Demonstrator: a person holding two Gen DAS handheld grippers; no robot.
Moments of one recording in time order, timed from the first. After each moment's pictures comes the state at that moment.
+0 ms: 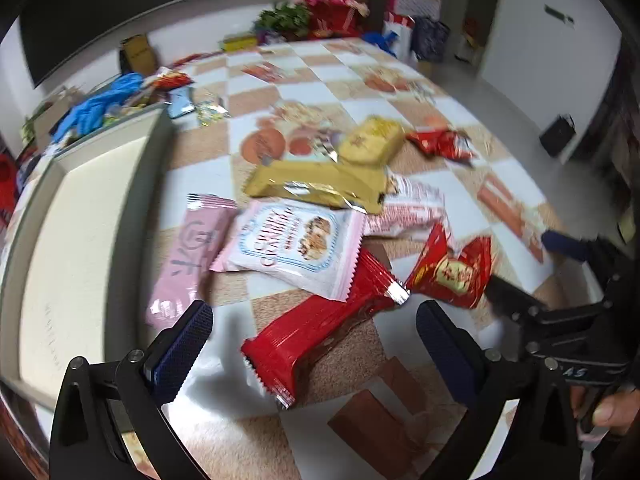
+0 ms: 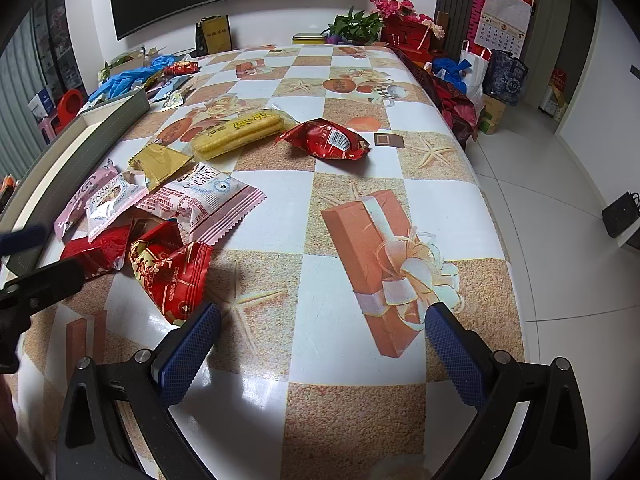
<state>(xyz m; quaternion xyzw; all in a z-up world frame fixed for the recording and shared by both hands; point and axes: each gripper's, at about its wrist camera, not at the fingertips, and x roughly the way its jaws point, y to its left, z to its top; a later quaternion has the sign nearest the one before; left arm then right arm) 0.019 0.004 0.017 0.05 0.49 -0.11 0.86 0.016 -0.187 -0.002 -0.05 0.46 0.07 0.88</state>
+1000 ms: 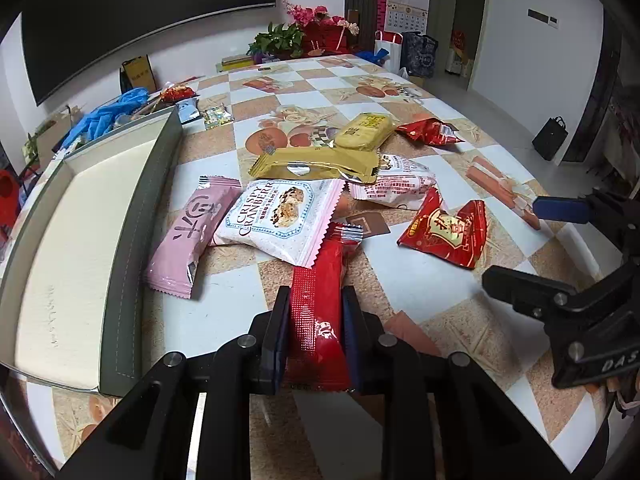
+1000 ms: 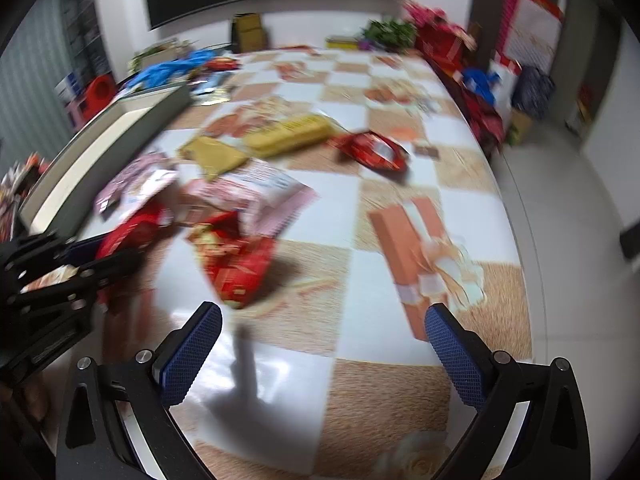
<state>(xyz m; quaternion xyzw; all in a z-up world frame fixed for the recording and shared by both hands) -0.017 0.015 0.011 0.06 0.44 -0.11 0.89 -0.004 -0.161 0.017 -0.08 0.45 0.14 0.88</state>
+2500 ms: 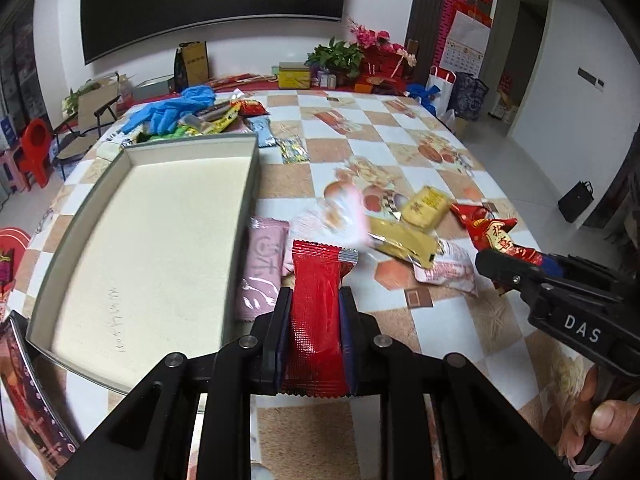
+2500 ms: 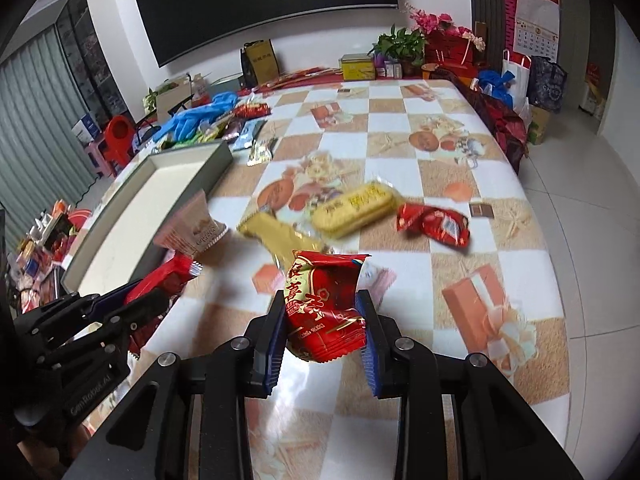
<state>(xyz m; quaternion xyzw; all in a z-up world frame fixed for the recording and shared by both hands) -0.004 0.066 0.067 -0.03 0.42 -0.04 0.90 0.030 -0.123 0.059 0.02 0.43 0.15 0.89</state>
